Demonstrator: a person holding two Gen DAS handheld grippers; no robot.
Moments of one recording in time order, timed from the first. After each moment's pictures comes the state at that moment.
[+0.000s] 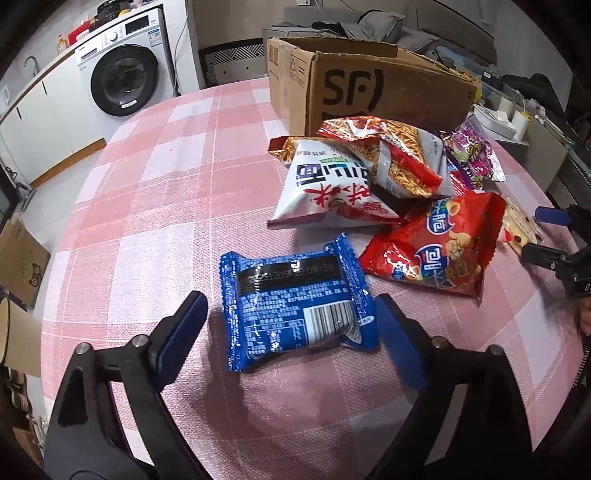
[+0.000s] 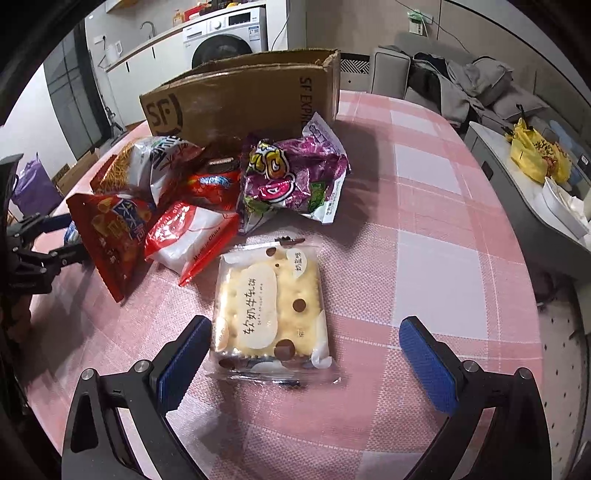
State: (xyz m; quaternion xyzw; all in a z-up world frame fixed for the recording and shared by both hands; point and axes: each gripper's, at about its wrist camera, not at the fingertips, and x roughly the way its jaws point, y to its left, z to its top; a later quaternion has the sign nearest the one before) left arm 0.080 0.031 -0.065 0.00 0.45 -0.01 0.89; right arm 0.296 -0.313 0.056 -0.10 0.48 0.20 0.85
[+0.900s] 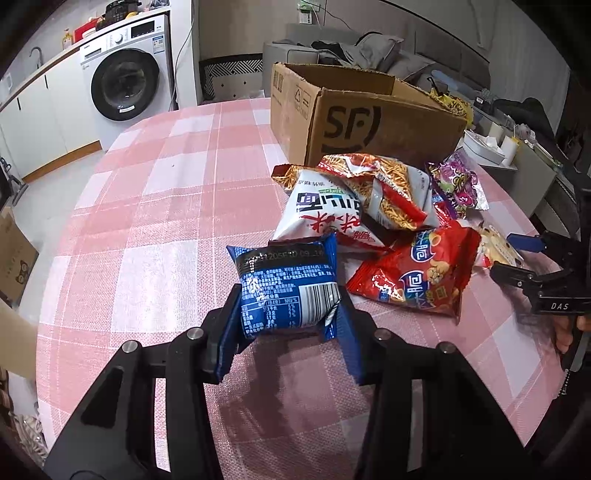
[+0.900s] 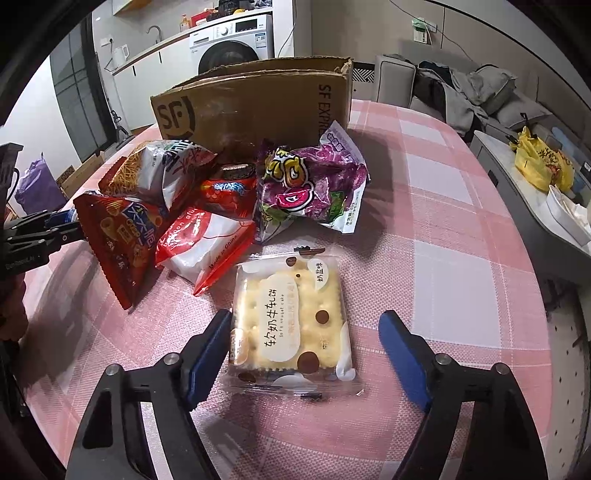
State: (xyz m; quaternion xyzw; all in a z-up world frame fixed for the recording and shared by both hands) left arm 0.070 0.041 -0.047 -0.03 0.42 -0.03 0.91; right arm 0.295 -0.303 0.053 -0.10 0.47 0.21 0.85
